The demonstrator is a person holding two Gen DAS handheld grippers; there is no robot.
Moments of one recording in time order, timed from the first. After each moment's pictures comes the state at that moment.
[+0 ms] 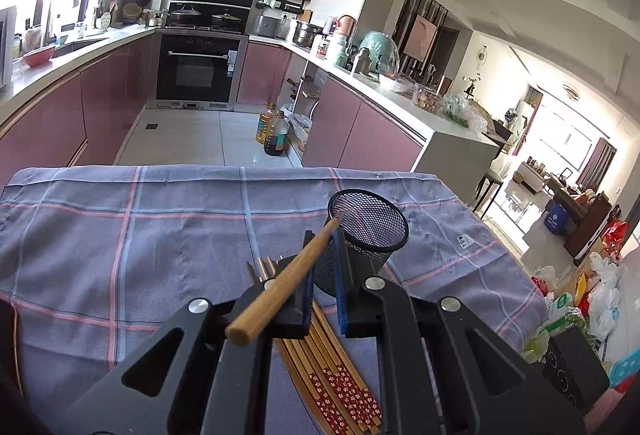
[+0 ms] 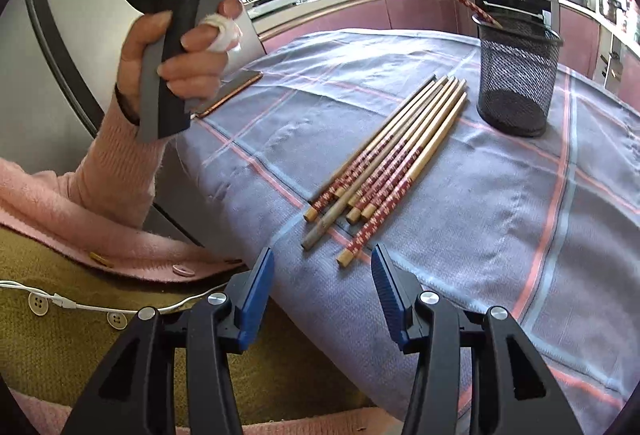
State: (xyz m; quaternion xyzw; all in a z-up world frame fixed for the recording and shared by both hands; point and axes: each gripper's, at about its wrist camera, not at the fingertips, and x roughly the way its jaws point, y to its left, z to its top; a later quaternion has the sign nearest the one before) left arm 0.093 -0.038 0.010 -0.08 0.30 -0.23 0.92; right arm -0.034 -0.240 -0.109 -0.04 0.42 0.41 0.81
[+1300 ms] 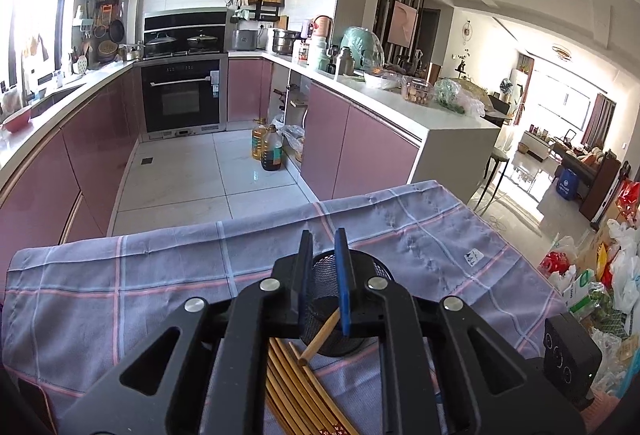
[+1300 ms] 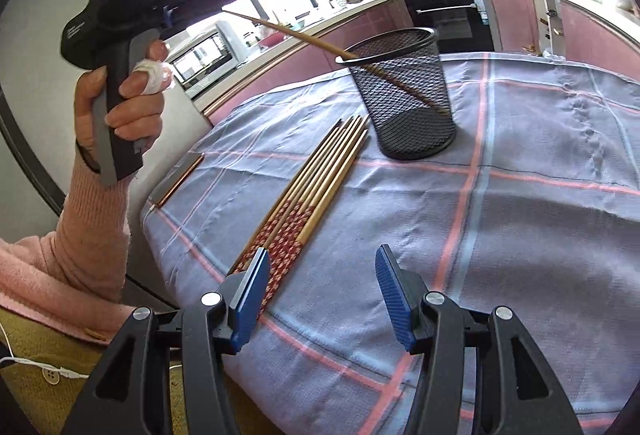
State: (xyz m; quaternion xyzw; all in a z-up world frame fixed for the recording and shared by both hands) left arm 0.142 -0.105 0.055 0.00 0.28 -0.24 0.93; right arm 0.024 -0.306 -0.115 0.09 0.40 0.33 0.85
